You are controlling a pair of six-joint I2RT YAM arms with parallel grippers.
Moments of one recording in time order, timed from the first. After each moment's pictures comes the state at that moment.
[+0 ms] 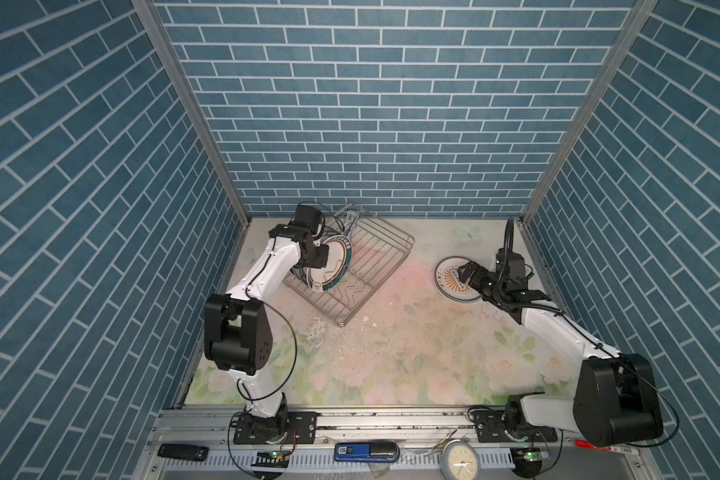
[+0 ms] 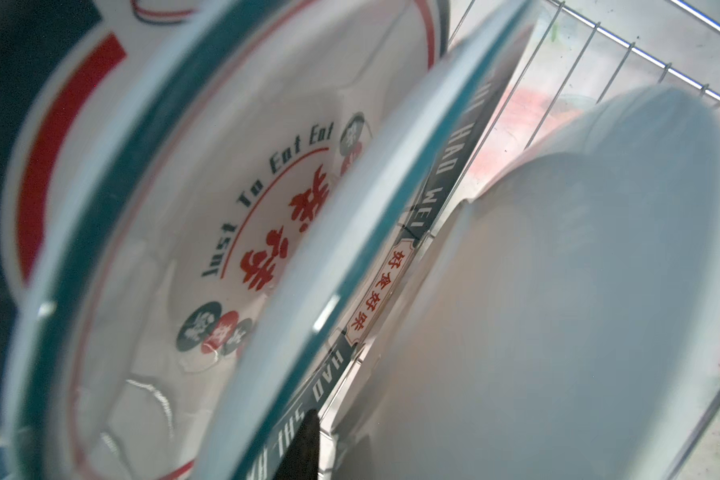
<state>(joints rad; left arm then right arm) -0.20 1.75 1.55 -0.90 -0.05 -0.06 0.19 1.31 0.78 -0.16 -0.13 0.65</state>
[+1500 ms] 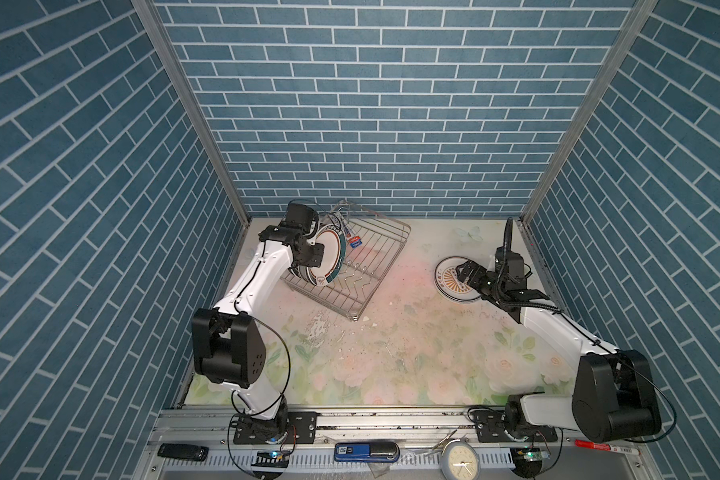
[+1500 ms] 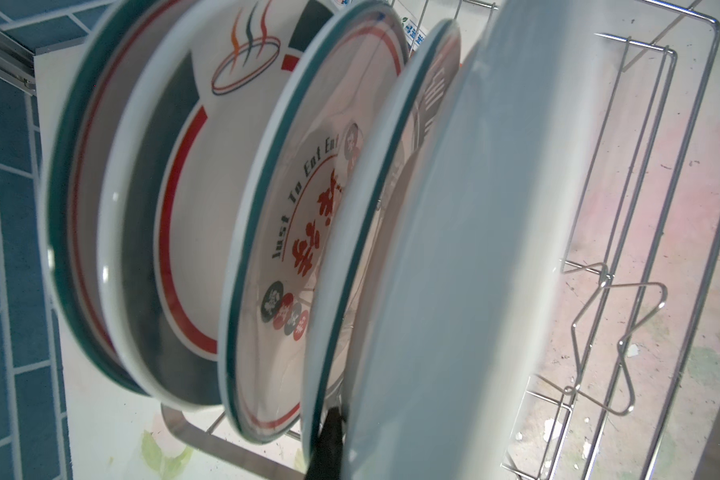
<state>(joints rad) -0.19 1.65 1.52 -0.90 -0.02 0.01 0.19 1.33 0.78 -0.12 -0.16 0.65</state>
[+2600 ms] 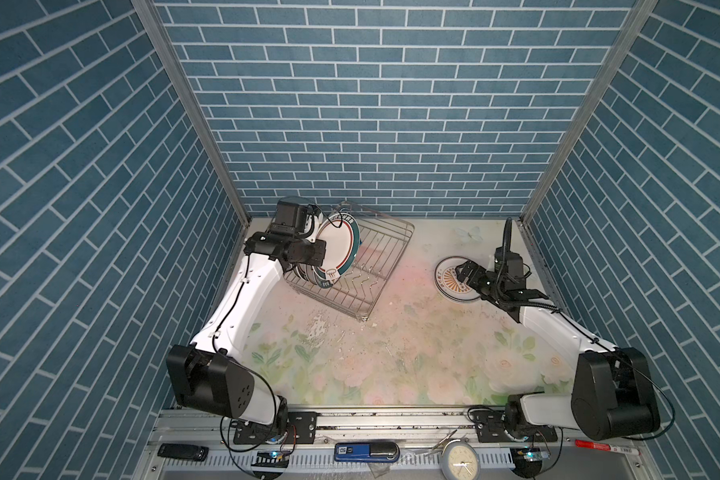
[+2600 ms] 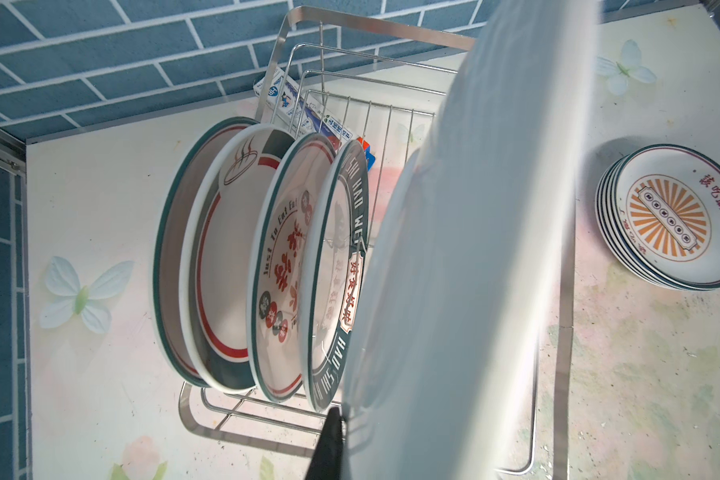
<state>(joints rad) -0.22 1.48 1.50 -0.88 0.10 0.01 0.19 1.34 0.78 -0.12 -0.16 0.65</state>
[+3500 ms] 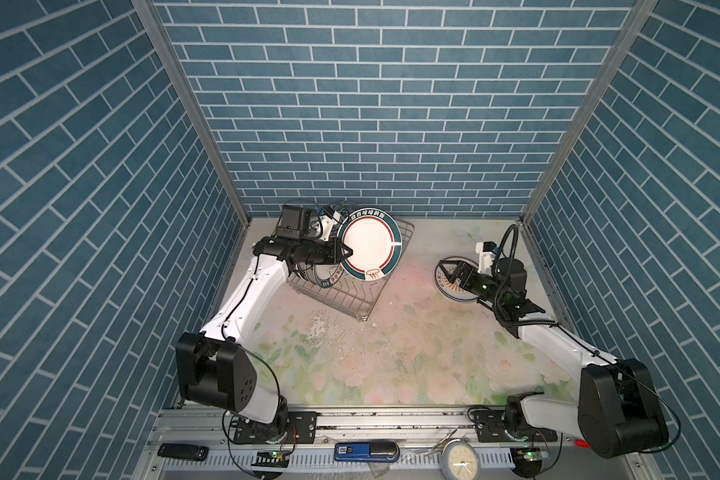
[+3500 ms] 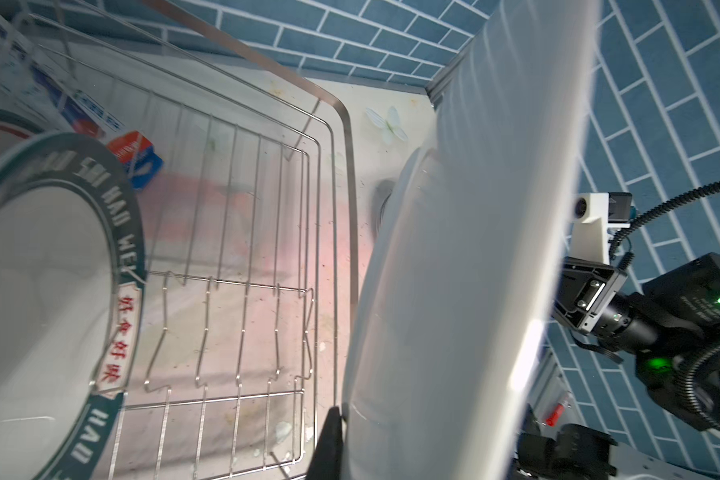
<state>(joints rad) -0.23 1.52 1.40 -0.64 0.67 -0.26 0.27 1.27 0.64 0.35 -0.52 0.71</state>
